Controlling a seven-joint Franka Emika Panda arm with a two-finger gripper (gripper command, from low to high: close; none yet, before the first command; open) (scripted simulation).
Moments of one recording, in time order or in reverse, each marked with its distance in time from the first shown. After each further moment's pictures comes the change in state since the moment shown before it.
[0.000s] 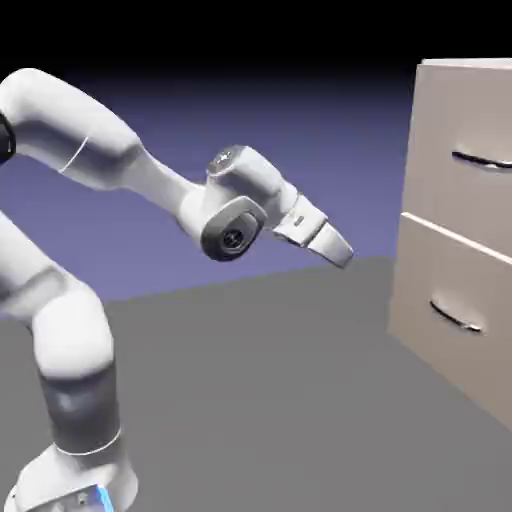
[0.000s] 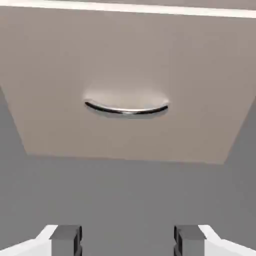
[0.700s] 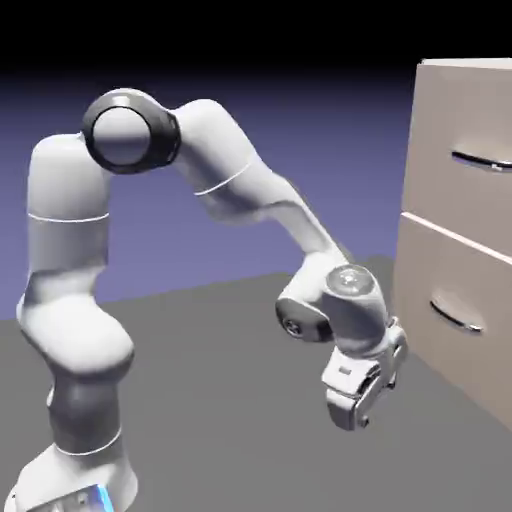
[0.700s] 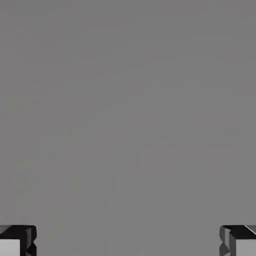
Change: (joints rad) arm 0.384 0.753 -0.665 0.325 0.913 -0.232 0.207
